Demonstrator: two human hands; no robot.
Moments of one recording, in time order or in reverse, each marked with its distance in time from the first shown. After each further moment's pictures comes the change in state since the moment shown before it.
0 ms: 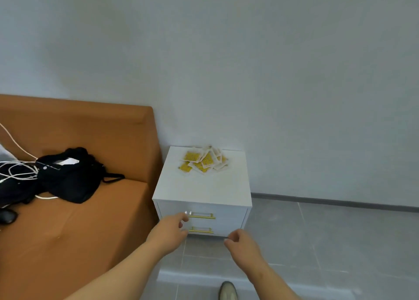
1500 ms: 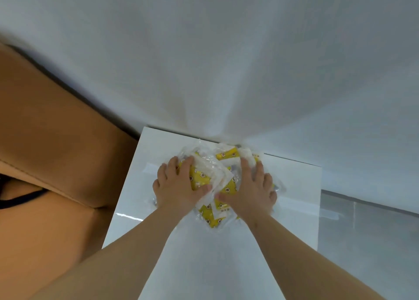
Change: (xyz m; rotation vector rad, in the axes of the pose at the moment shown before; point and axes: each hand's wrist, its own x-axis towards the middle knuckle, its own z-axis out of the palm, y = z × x) left_hand 0.546 -0.042 0.009 0.141 0.033 -0.356; right_hand 0.576 -0.096 0.040 -0.629 -0.129 0.139
